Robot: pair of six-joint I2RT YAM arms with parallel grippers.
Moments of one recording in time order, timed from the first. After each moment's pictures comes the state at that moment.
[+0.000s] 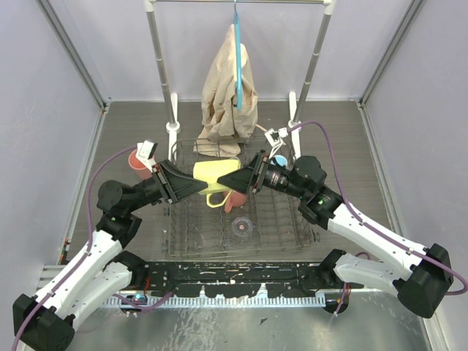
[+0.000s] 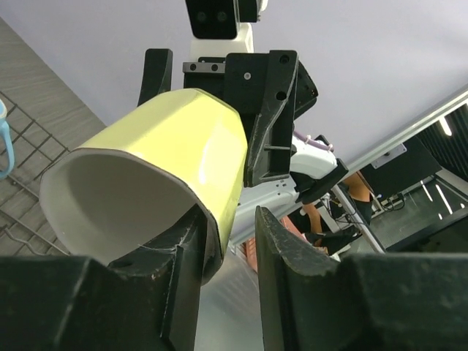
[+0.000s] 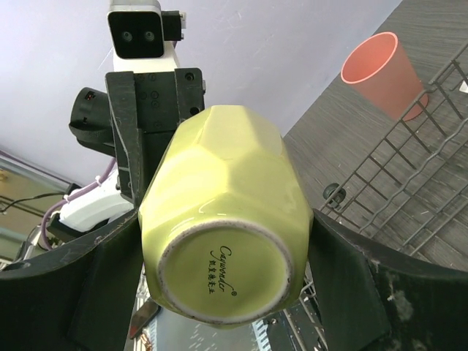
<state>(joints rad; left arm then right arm) -0.47 0.73 0.52 0.59 0.71 -1.19 0.76 1.02 0.78 0.33 -0.42 0.90</state>
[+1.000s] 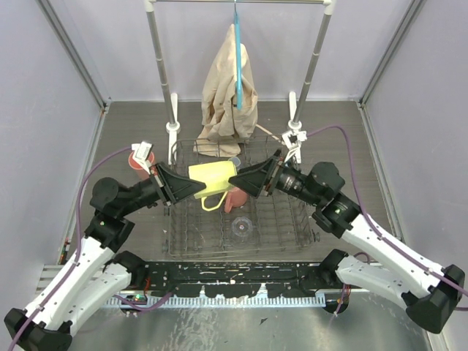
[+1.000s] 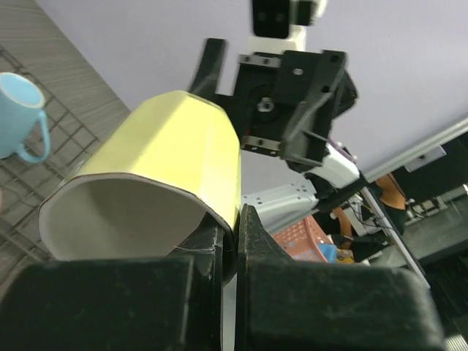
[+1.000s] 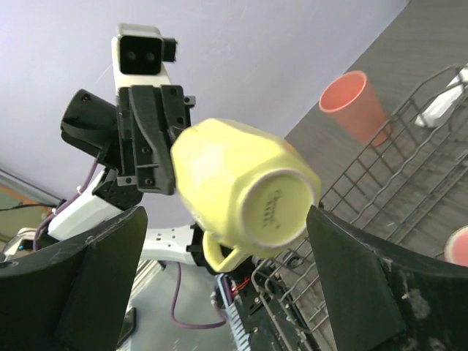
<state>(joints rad) -0.50 0.65 0.61 0.30 0.66 -1.06 0.75 0.88 0.78 0.22 -0.36 0.83</state>
